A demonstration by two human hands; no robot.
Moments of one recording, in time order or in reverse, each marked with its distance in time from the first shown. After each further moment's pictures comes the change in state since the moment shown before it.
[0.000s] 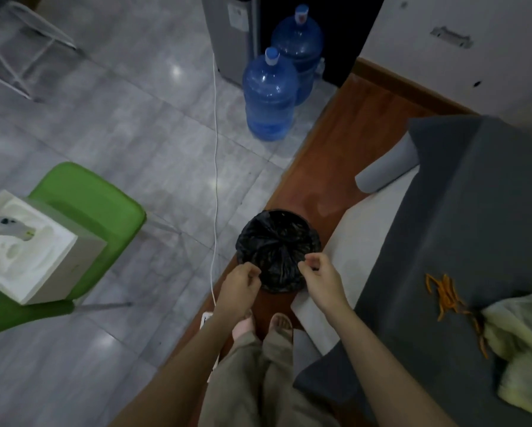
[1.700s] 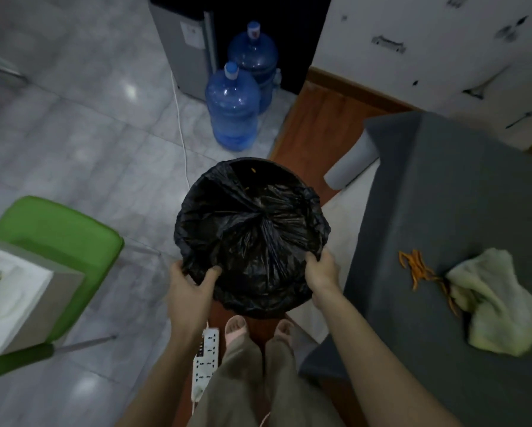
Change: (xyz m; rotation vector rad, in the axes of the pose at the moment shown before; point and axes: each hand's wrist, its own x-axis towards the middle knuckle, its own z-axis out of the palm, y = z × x) left_hand -0.042 0.019 -0.087 -0.544 0.284 -0.206; right_hand -0.008 -0.022 0.002 0.200 0.280 0.248
